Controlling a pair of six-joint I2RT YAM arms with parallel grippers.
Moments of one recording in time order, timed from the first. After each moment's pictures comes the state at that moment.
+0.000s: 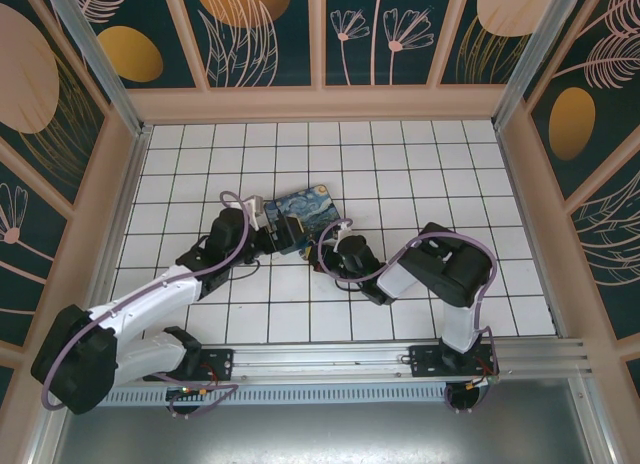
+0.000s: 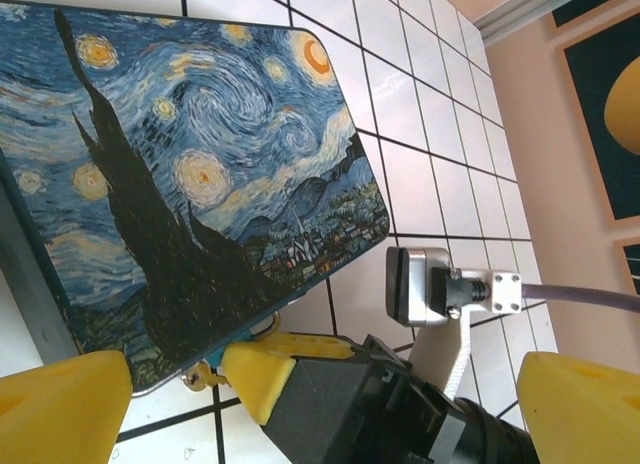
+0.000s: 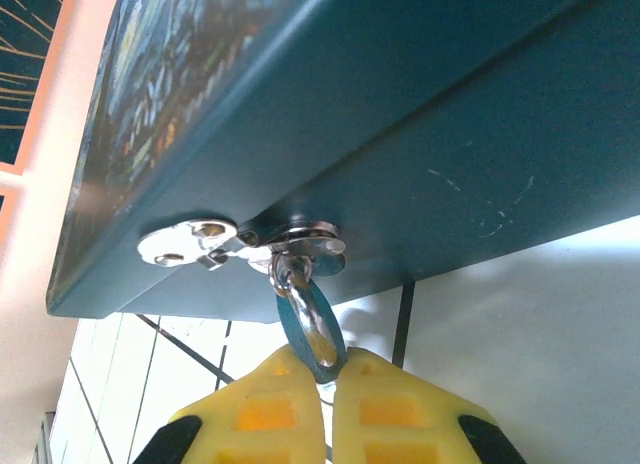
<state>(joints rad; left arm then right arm) -0.60 1.13 0.54 0.08 0.19 -0.87 0.89 1.88 0.52 0.93 -0.06 0.98</state>
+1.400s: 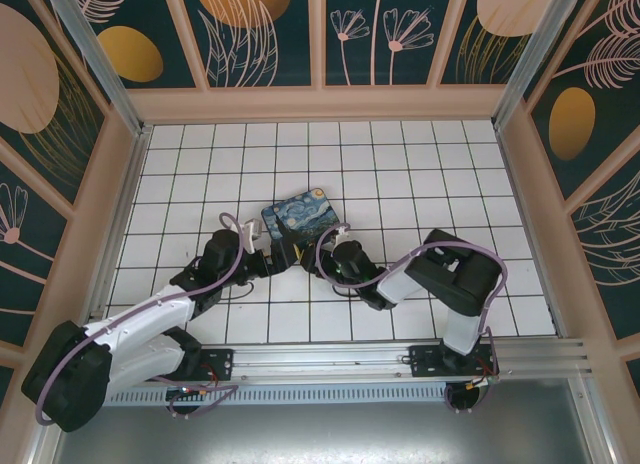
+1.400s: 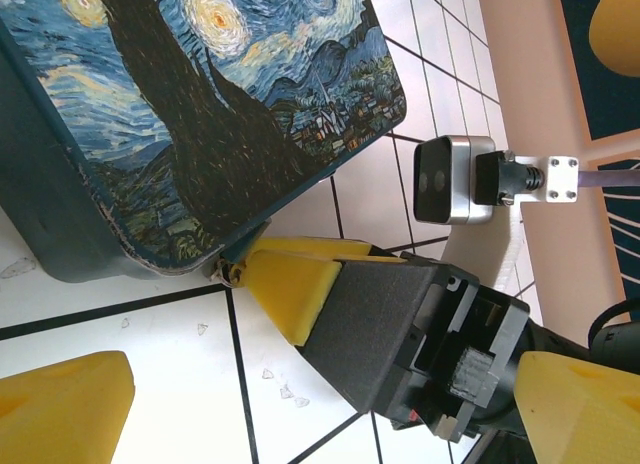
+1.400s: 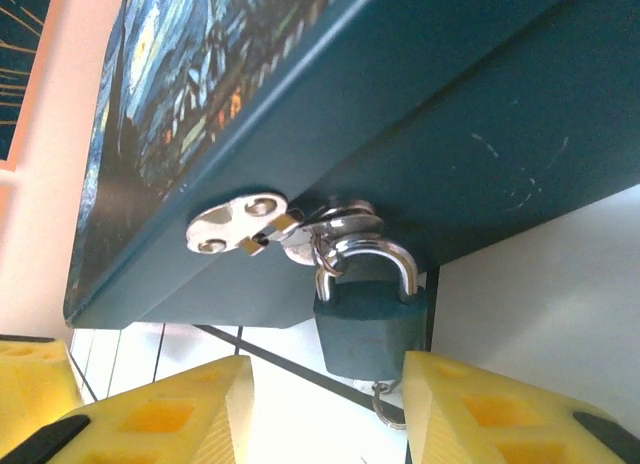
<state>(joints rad) -0.60 1.03 0.35 0.15 0.33 -0.89 0.96 1.81 0.51 0.85 0.04 1.03</state>
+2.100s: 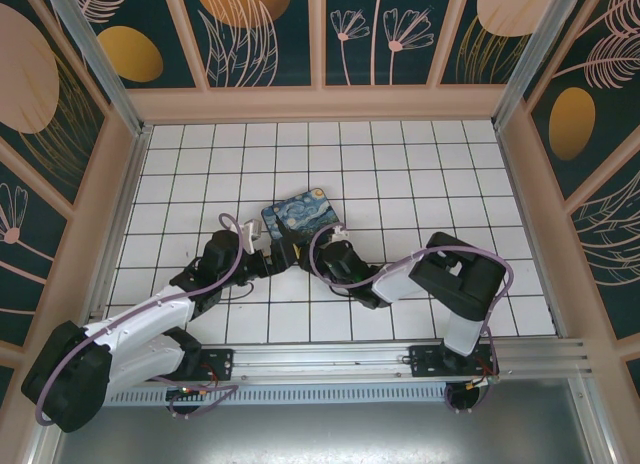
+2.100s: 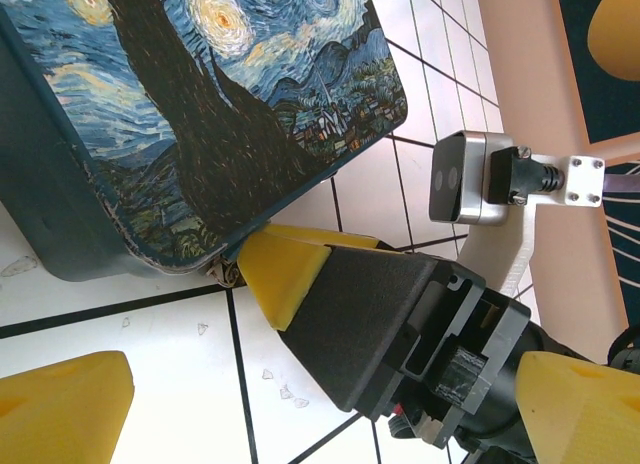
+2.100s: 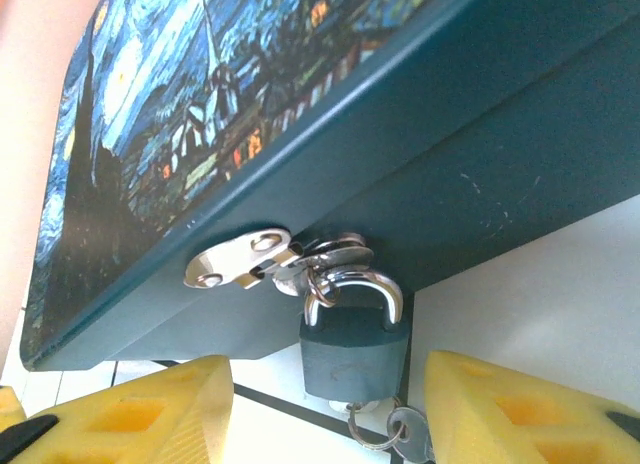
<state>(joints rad) -0.60 1.03 0.34 0.16 0.33 -0.90 1.01 1.78 0.58 0.66 0.18 1.00</state>
